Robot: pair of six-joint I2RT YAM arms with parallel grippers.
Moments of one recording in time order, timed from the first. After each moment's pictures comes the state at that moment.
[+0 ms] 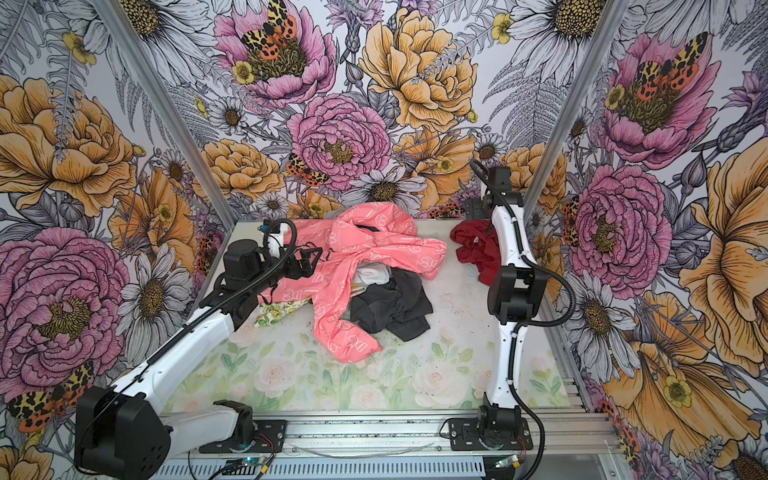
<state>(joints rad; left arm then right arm) -0.20 1.20 0.90 0.03 0.24 -0.24 -0.10 2.29 2.39 -0.88 0.03 -0.13</state>
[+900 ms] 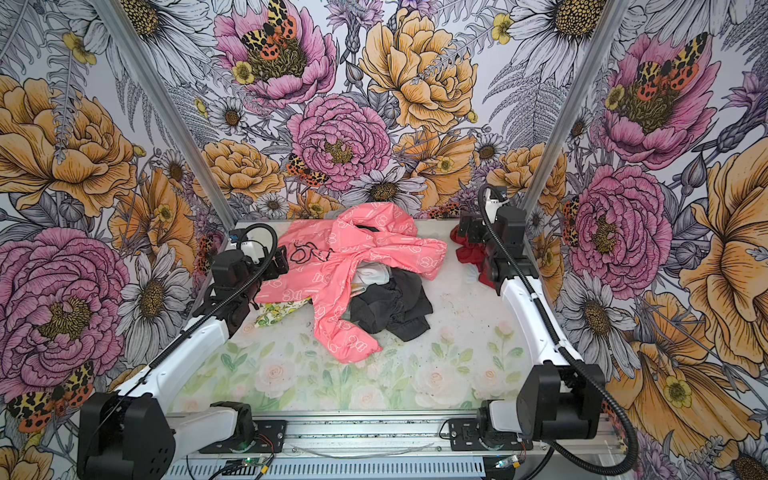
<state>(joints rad) -0.12 1.18 0.76 0.11 -0.11 -0.25 -0.01 1.30 1.12 -0.04 -0.04 0.03</state>
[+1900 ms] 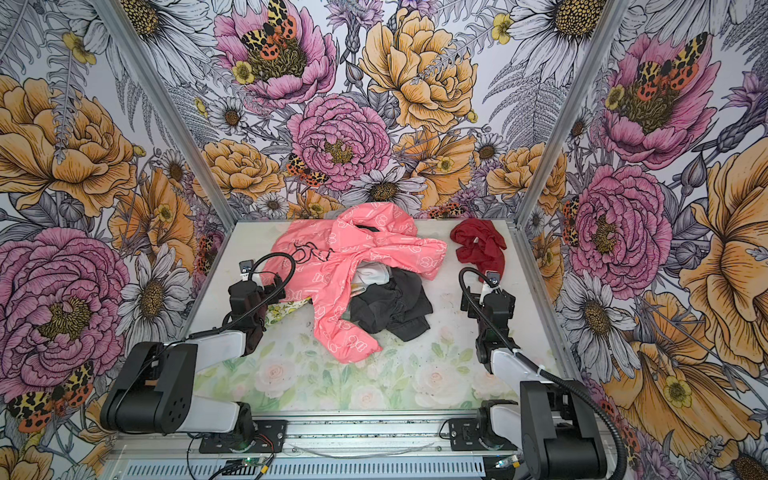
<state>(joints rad) -0.08 1.44 0.40 0.74 -0.32 -0.06 -0.01 1.21 0.27 0.58 0.19 0.00</state>
